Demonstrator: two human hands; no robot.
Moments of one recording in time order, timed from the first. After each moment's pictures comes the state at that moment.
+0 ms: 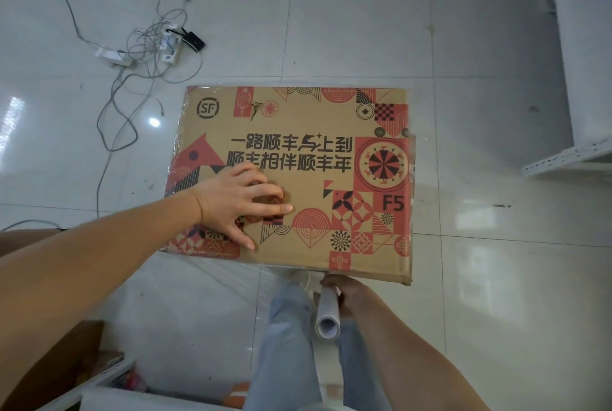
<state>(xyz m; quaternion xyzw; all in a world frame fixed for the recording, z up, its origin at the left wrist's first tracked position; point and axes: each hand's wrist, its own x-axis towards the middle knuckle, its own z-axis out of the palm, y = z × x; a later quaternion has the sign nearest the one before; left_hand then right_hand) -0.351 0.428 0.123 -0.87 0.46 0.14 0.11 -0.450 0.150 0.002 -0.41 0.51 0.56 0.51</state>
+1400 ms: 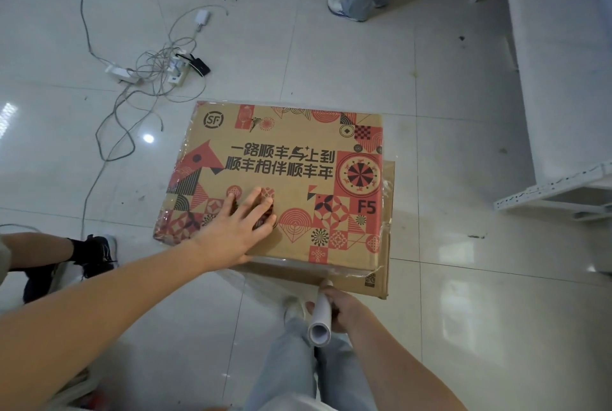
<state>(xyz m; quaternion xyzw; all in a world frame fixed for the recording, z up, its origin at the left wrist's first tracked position) -0.426 0.368 0.150 -0.92 0.22 0.26 0.18 -0.454 0.128 0.022 -0.38 0.54 0.51 0.55</state>
